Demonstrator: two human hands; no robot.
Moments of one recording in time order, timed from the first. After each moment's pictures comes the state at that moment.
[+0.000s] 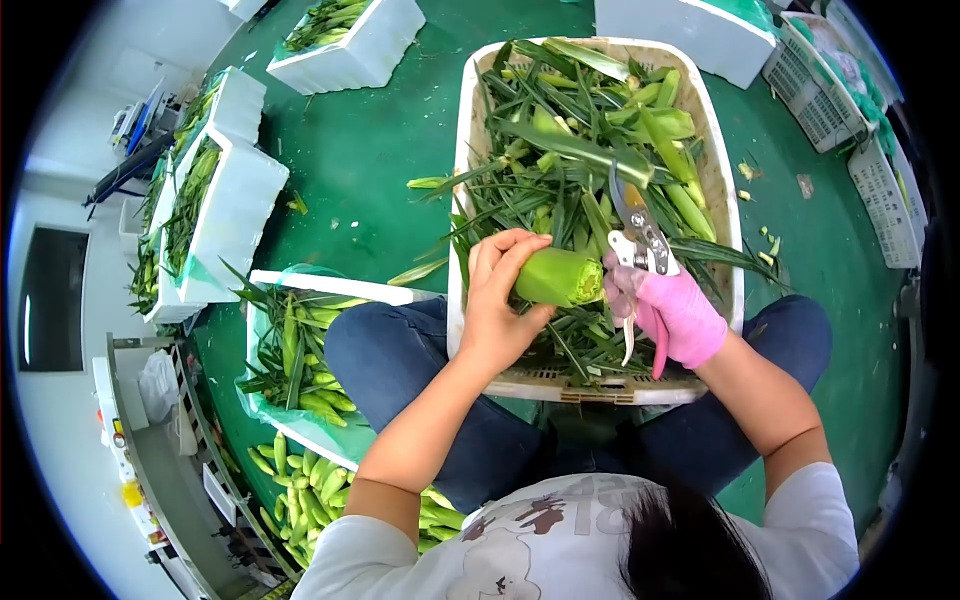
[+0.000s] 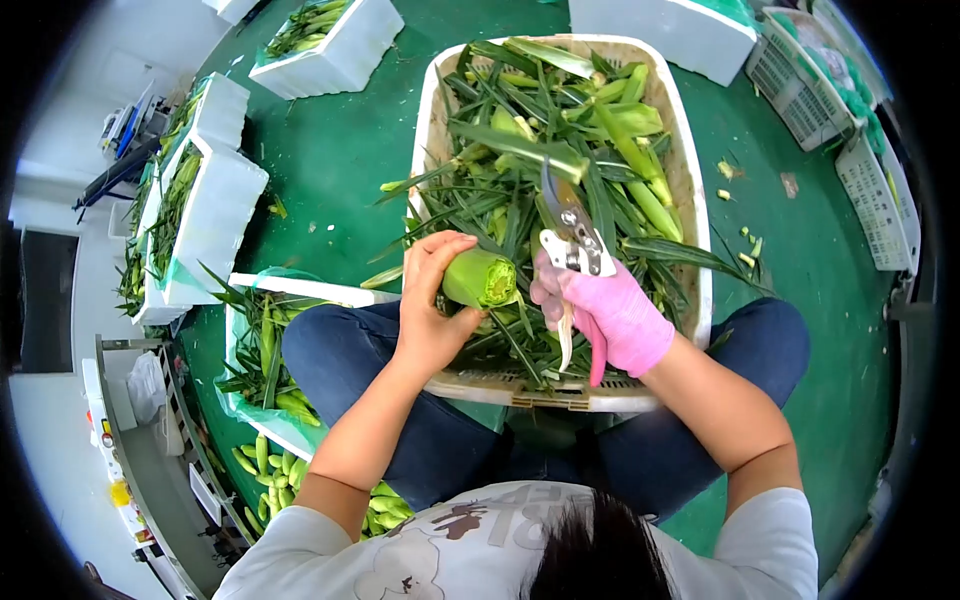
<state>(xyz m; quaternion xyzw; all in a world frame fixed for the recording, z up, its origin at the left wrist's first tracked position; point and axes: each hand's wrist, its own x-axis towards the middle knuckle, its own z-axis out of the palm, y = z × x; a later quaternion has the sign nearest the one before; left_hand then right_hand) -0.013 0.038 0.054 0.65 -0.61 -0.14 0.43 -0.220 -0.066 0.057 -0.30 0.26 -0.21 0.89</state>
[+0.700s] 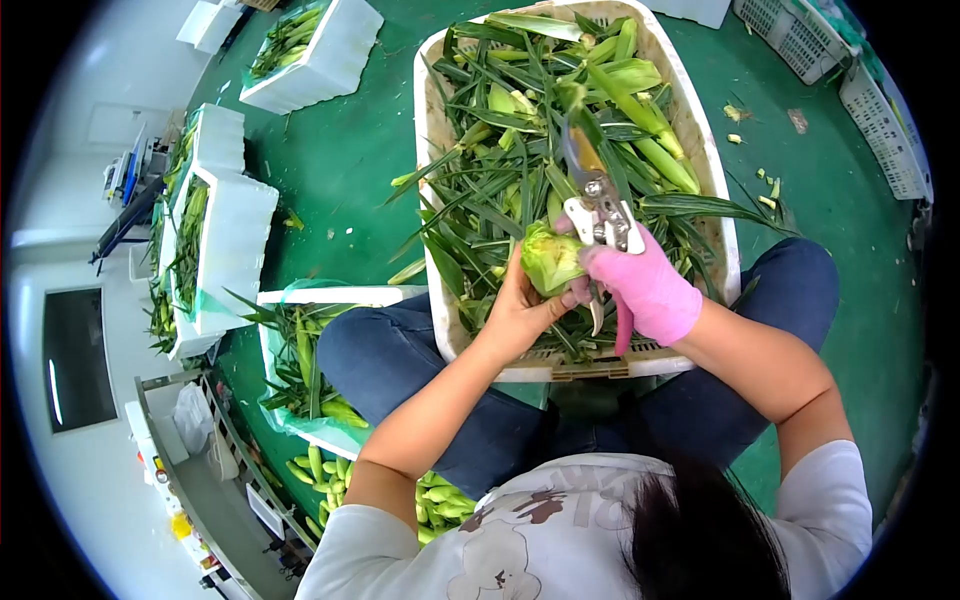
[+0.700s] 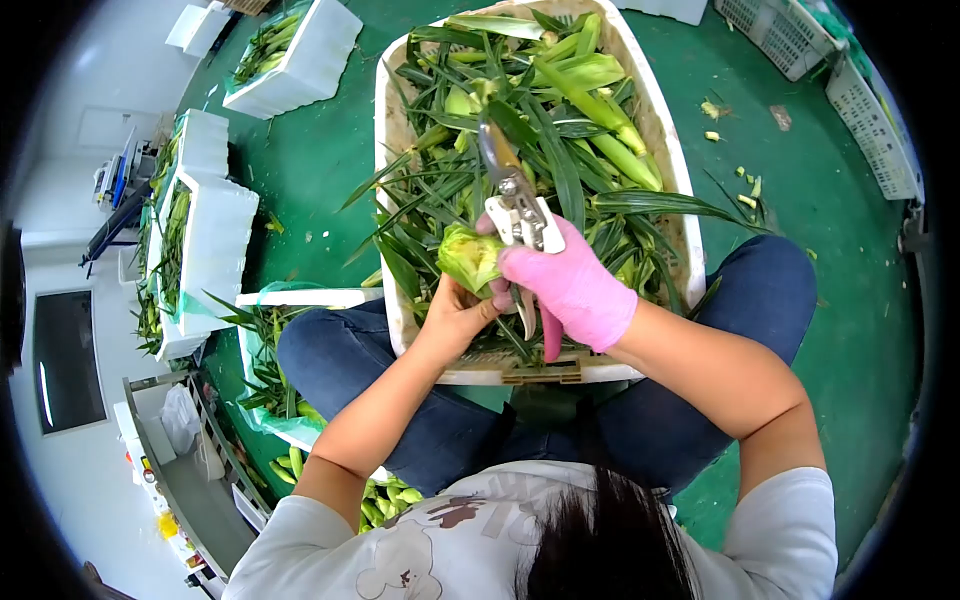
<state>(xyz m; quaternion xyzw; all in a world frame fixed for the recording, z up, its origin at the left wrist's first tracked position) -0.057 0.038 -0.008 0.50 -0.30 -0.62 0.53 -0.223 -0.060 0.063 -0.36 0.28 -0.25 0.85</state>
